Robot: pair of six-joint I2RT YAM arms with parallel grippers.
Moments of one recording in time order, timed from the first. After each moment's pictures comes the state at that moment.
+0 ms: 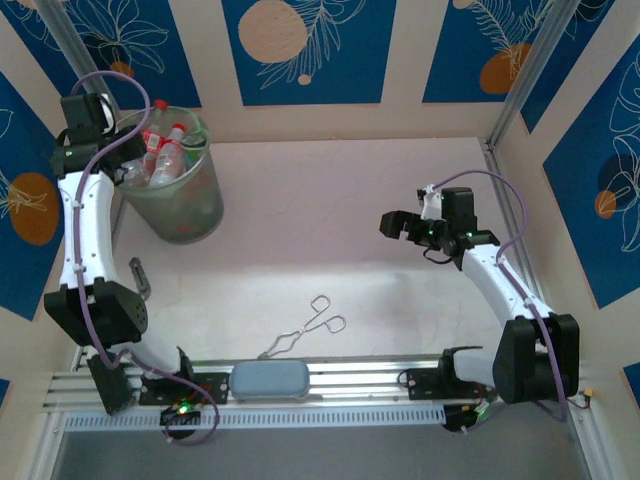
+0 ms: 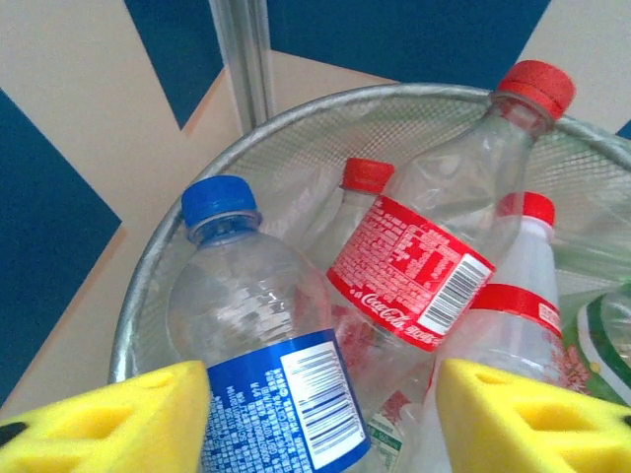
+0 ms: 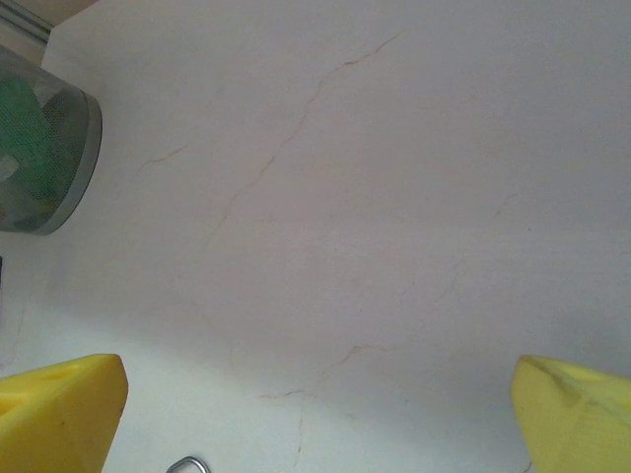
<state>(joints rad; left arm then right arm) 0.22 1.60 1.82 -0.84 -0.09 -0.10 0.08 1.24 0.82 -0.36 -0.48 0.32</state>
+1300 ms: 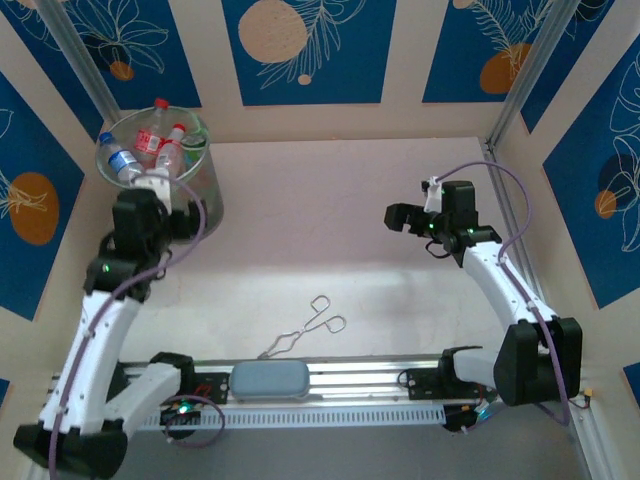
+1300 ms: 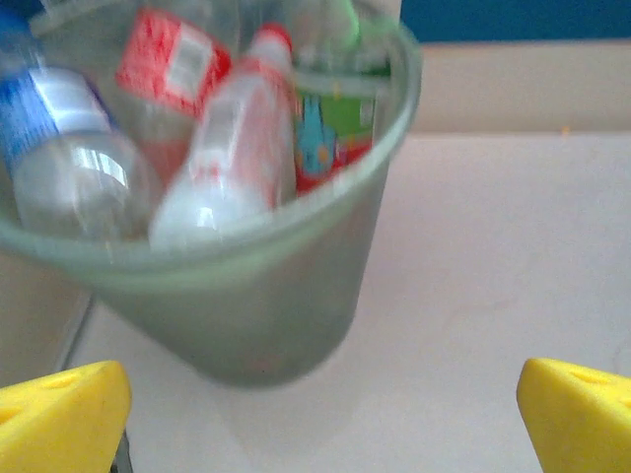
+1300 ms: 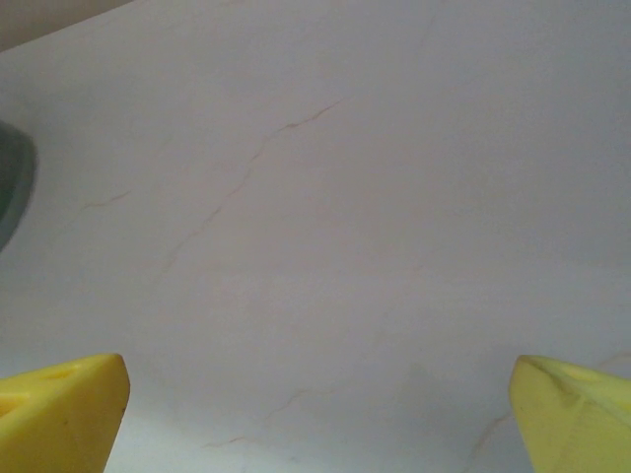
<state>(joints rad) -0.17 0.86 1.02 -0.64 -0.22 -0.09 0.10 1.23 0.87 -0.37 -0.28 0.27</state>
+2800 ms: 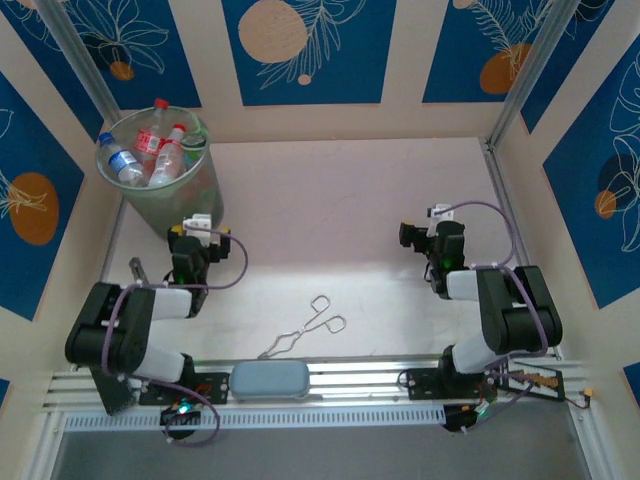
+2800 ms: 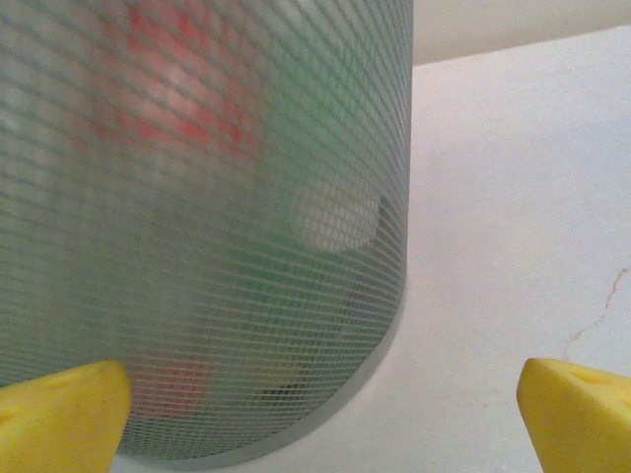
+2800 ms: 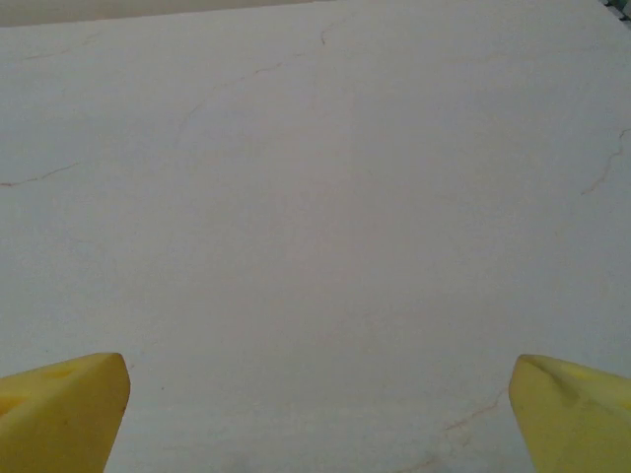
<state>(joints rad) -0.14 1.49 0.31 0.88 -0.25 0.11 0.05 1.52 0.40 0.68 0.05 0.08</state>
